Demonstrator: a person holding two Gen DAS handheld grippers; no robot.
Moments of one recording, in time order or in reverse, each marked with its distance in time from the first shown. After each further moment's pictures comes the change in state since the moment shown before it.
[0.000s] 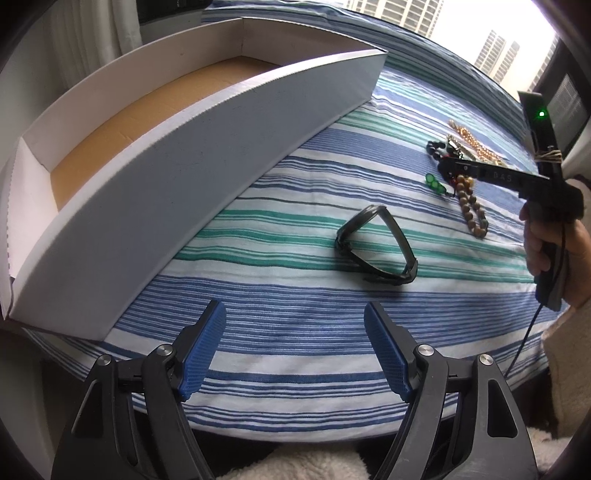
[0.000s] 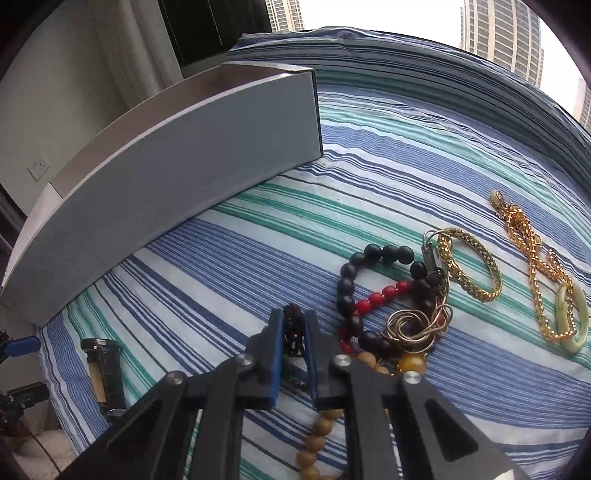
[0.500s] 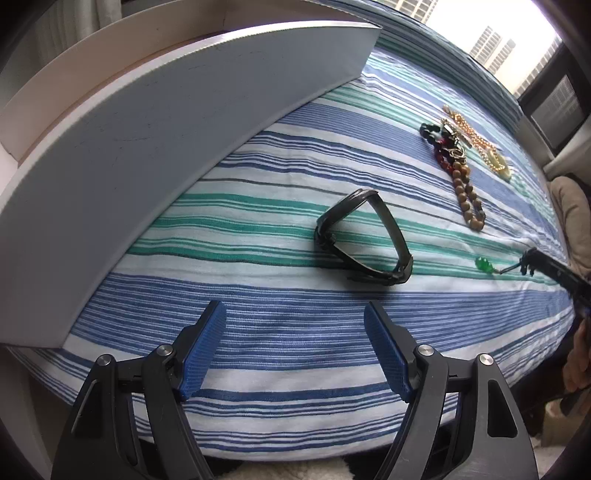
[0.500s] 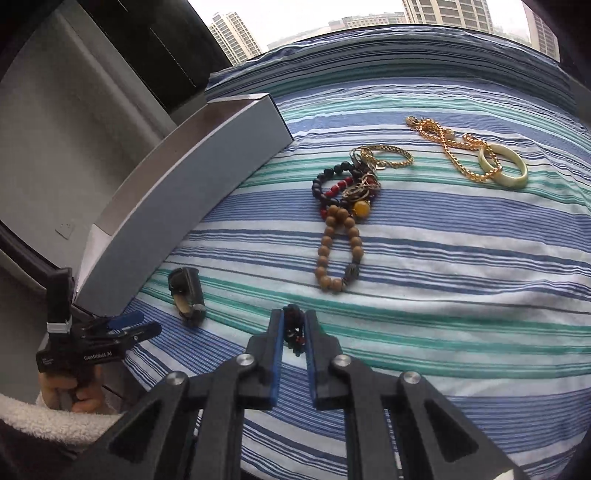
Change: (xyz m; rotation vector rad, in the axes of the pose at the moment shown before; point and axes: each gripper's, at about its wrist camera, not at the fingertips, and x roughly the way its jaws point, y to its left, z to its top) left arm 0.034 -0.010 0.008 -0.013 0.076 -0.083; right arm -0.119 -0.002 -0.111 0.268 -0.011 0.045
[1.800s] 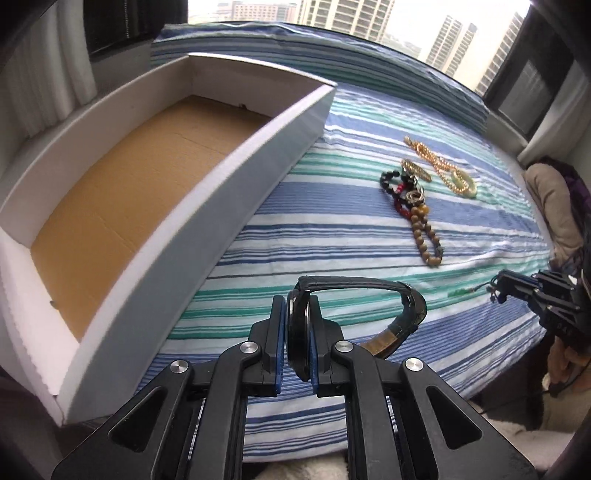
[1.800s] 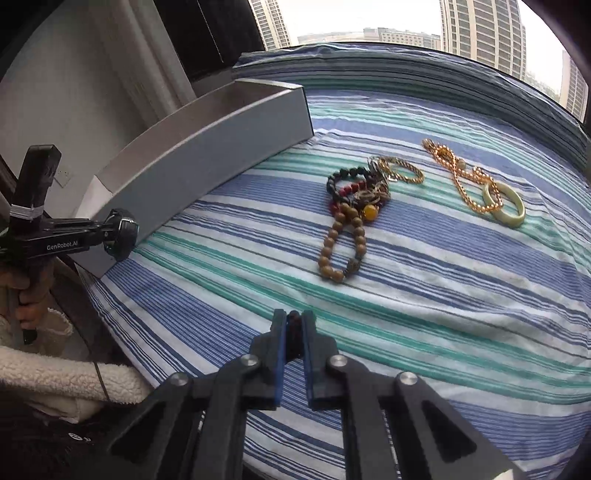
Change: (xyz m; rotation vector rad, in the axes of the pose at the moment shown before) left arm -0.082 -0.007 0.058 0.124 -0.102 -0.019; right arm -0.027 0.030 0.007 -0.201 -0.011 -0.016
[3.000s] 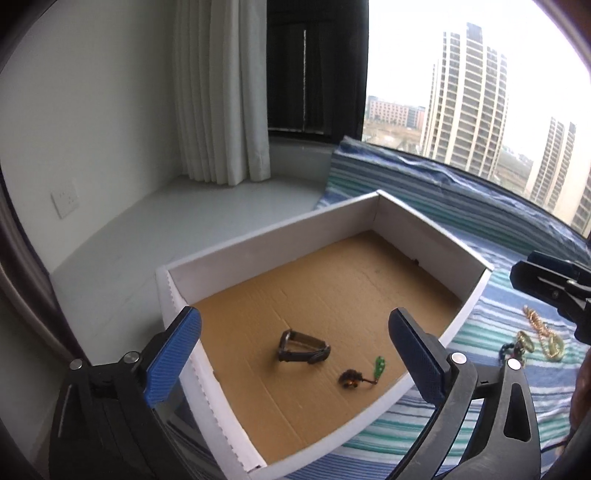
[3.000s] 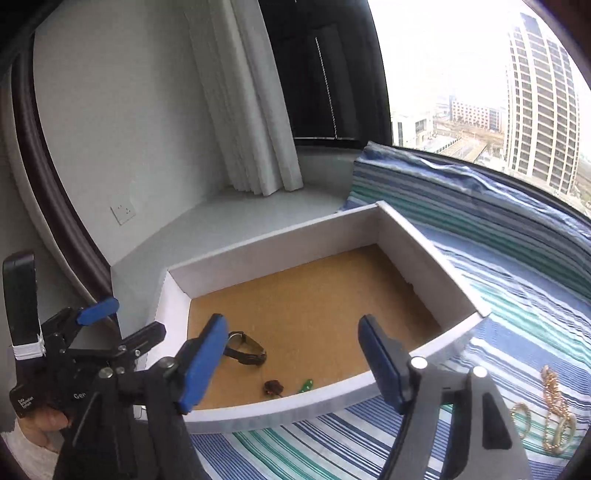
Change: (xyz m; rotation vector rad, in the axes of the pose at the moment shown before) left arm -0.094 0.094 0.029 -0.275 -0.454 0.442; right arm 0.041 0.192 0.207 -0.239 -0.238 0.152
